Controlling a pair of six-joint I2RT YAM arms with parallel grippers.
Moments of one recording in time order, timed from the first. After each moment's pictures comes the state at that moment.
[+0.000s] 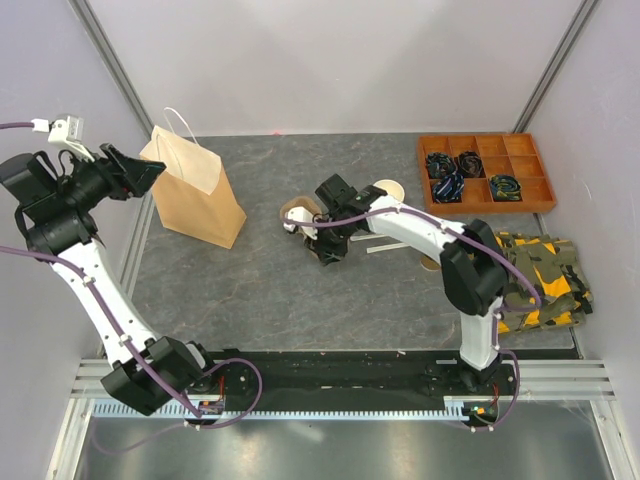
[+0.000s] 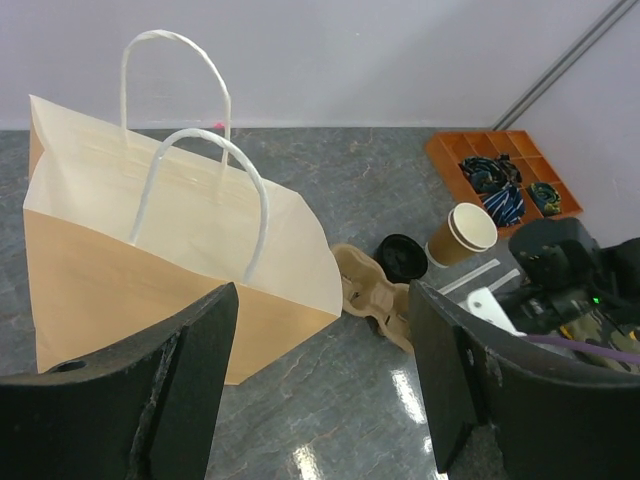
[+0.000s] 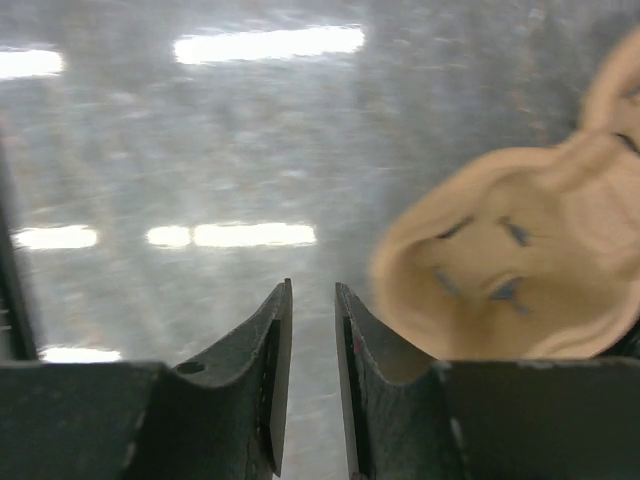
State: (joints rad) left arm 0.68 1.18 1.43 -0.52 1.11 -0.11; right arm 0.74 1.96 1.57 -0.76 -0.47 -0.66
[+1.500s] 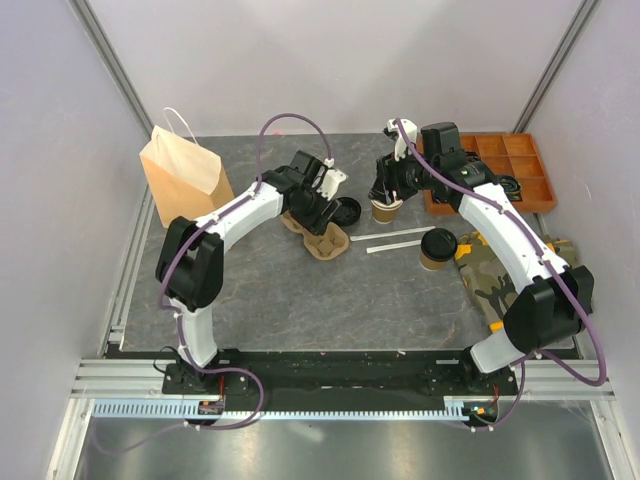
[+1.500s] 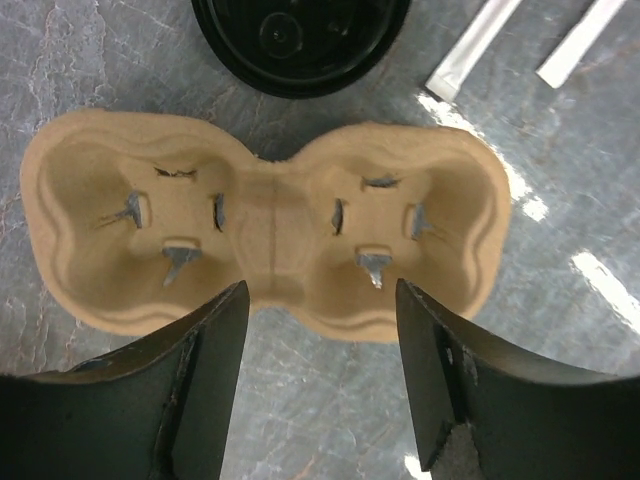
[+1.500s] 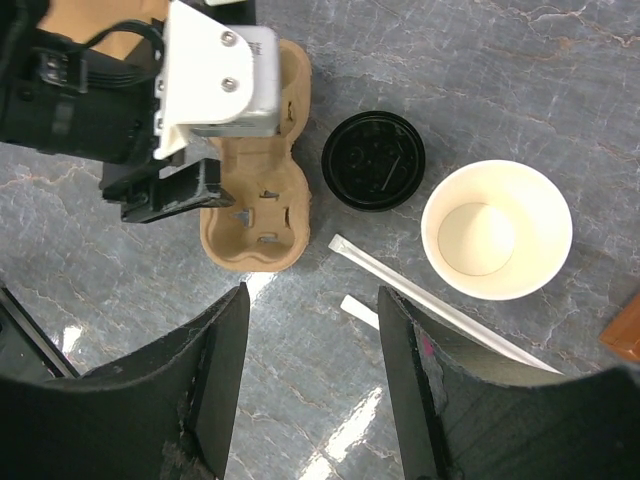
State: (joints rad) left arm -0.56 1.91 1.53 -0.66 0.15 0.22; right arm 0.33 1.54 1.46 -0.58 -0.43 -0.04
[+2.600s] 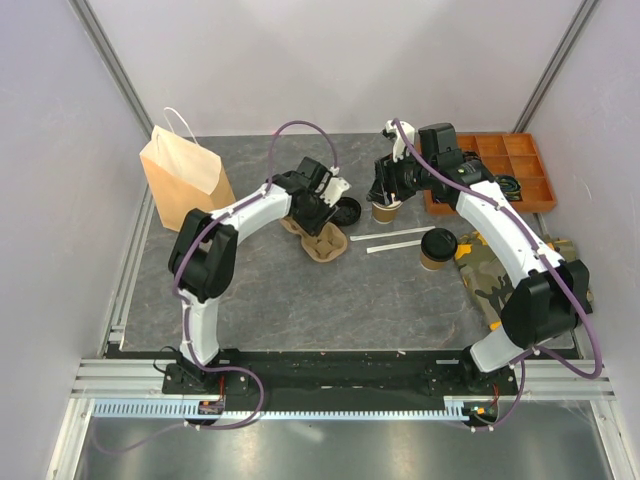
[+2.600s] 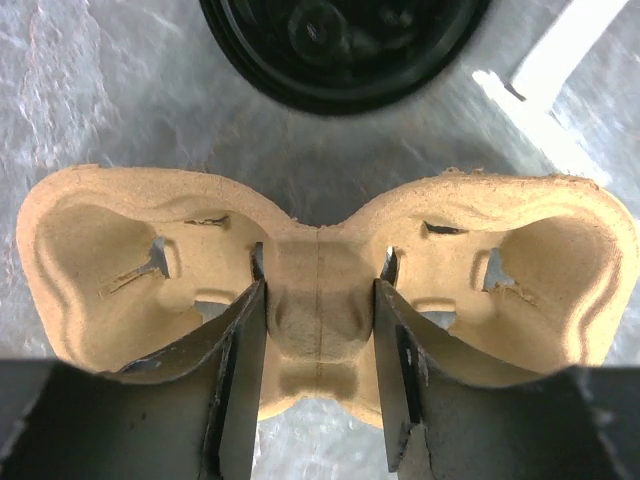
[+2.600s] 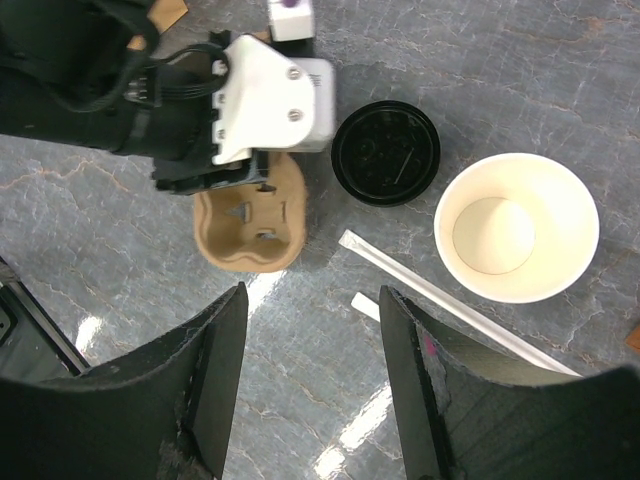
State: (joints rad) left arm -0.56 2.03 1.55 -0.61 0.09 0.31; right arm 0.32 1.57 1.46 -0.58 -0.46 -0.02
